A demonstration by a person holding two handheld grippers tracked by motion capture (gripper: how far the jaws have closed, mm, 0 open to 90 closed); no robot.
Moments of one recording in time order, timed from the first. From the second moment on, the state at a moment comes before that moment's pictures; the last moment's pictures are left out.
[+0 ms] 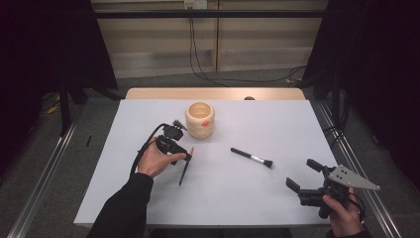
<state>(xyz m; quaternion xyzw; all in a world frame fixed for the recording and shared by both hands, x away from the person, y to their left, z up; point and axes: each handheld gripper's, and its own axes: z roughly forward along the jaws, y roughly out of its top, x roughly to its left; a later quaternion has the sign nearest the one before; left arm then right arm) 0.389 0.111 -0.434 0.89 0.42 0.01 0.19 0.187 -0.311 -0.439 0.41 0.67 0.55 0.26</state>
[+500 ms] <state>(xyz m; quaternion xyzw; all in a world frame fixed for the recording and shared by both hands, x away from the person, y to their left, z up) 0.397 0.087 -0.435 0.89 0.44 0.00 0.12 0.187 -0.311 -0.440 0.41 0.68 0.55 0.26</state>
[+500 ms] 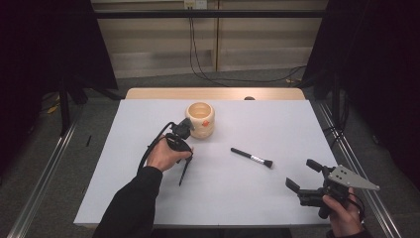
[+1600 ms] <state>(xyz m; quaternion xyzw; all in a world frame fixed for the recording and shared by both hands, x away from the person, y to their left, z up) 0.399 0.061 -0.446 0.88 0.47 0.02 0.06 0.186 -0.310 -0.440 0.40 0.68 0.55 0.26</state>
